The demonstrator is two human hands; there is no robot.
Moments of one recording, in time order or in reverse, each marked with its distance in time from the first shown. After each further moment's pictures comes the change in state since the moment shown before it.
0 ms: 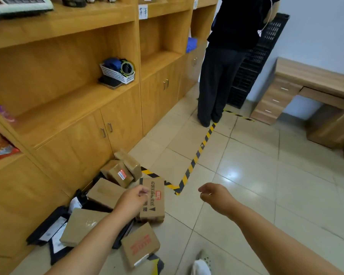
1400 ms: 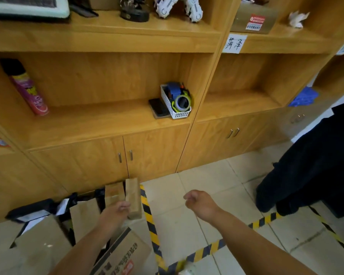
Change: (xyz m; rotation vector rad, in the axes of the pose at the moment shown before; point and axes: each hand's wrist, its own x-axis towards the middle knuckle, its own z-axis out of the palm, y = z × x) left_hand 0.369 0.145 -0.037 -0.481 0.519 -0.491; right_hand 0.541 -0.186 -0.157 -0.260 -0.482 -0.407
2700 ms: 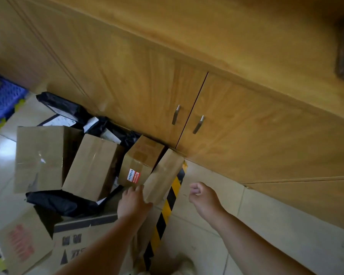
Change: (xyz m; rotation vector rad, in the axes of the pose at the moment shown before) left_hand 0.407 -0.193 0.147 0.171 0.291 -0.527; right_hand 0.497 0.064 0.226 -0.278 -0.543 -0.075
